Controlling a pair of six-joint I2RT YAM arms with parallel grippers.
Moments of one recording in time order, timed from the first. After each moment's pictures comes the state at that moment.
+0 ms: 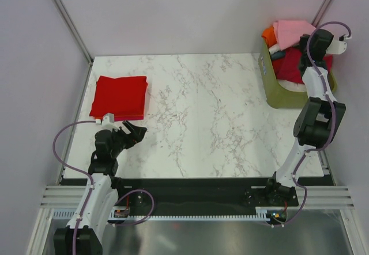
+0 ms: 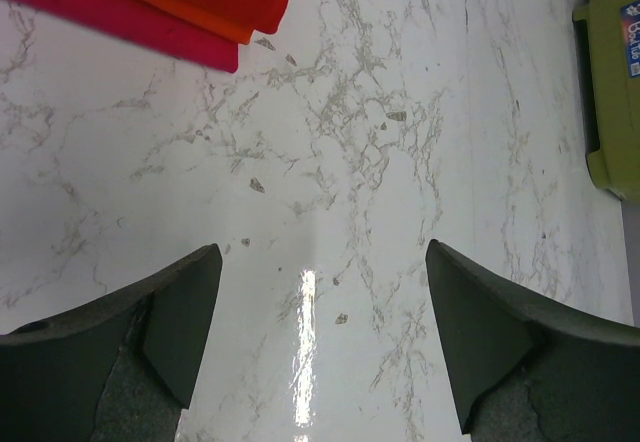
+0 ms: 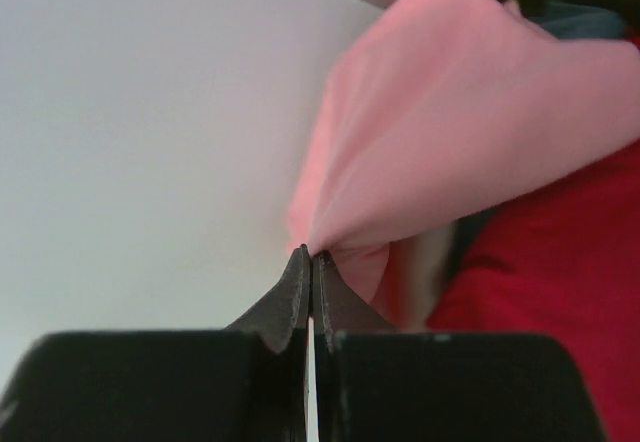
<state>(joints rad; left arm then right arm) 0.01 0.59 0.17 0.02 0.28 -0.63 -0.29 1.99 1.73 0.09 0.22 1.17</state>
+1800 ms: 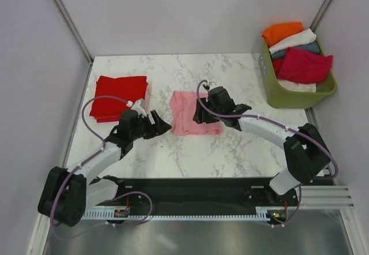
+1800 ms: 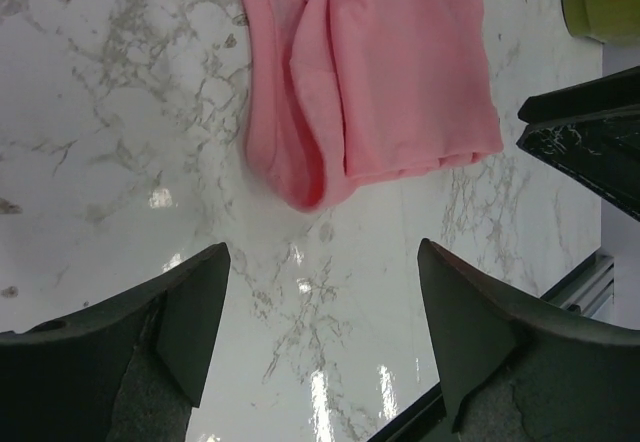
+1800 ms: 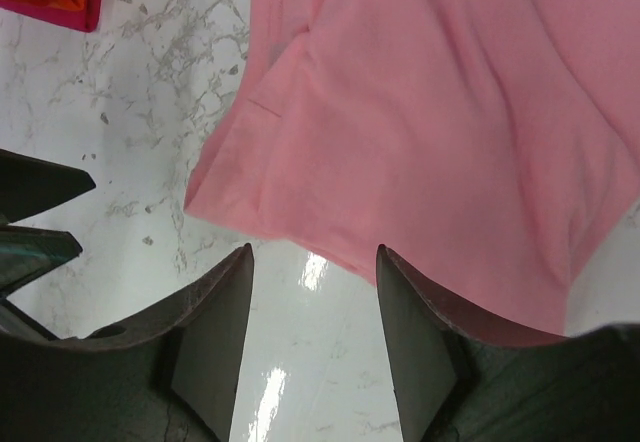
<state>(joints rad) -0.33 1.07 0.41 0.11 0.29 -0.66 0.65 1.54 1.00 -0.18 -0.07 0.49</state>
